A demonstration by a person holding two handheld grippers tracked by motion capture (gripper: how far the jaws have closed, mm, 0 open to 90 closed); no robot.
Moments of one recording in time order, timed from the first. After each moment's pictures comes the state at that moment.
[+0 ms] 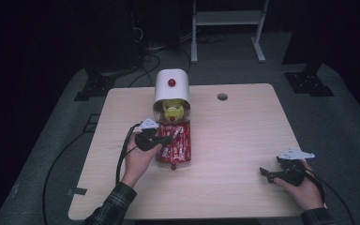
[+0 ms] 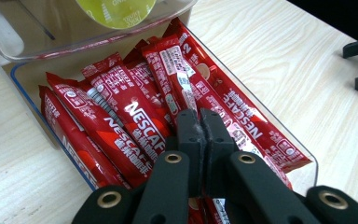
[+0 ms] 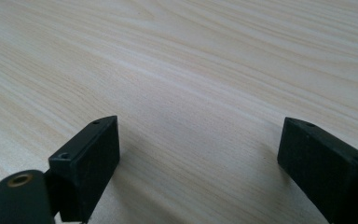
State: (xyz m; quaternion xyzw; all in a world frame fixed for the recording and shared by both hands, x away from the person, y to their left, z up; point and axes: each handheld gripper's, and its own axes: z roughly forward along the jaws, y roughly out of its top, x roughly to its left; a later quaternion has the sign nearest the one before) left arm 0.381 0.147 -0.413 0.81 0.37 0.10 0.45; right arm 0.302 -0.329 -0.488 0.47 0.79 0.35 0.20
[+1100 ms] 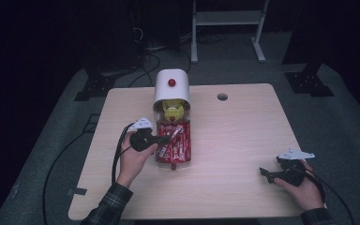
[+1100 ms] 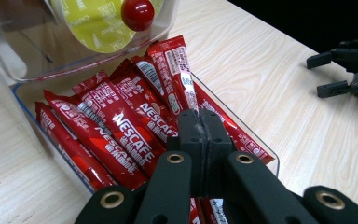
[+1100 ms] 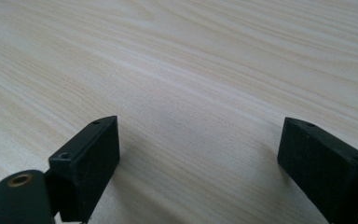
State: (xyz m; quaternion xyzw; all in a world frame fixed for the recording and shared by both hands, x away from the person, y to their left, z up) left arm 0.372 0.158 -0.400 0.80 0.35 0.08 0.48; right arm 0.302 -0.329 -0.488 0.47 0.79 0.35 0.20
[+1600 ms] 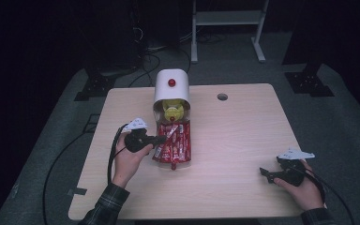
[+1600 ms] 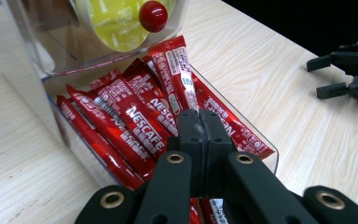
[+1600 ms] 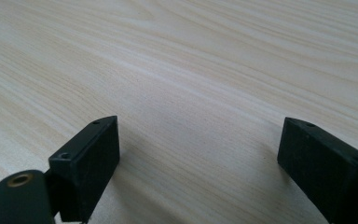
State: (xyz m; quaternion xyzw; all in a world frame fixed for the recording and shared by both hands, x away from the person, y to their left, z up) left arm 0.366 0.173 -0.395 0.79 0.35 0.08 0.49; right arm 0.302 -0.329 -0.488 0.47 0.79 0.35 0.20
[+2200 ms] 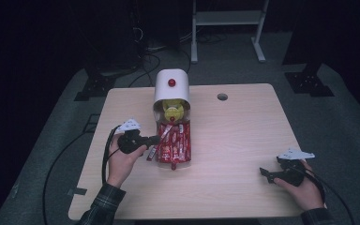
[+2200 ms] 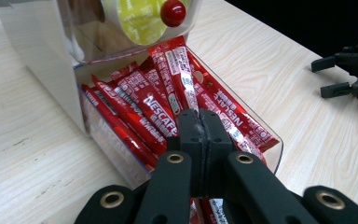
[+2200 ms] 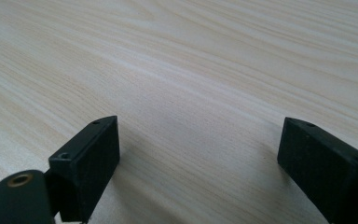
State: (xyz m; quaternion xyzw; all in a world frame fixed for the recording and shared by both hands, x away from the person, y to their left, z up) left arm 0.361 0.190 -0.393 0.79 0.36 0.09 0.49; right arm 0.302 -0.329 -0.488 0.47 0.79 0.35 0.20
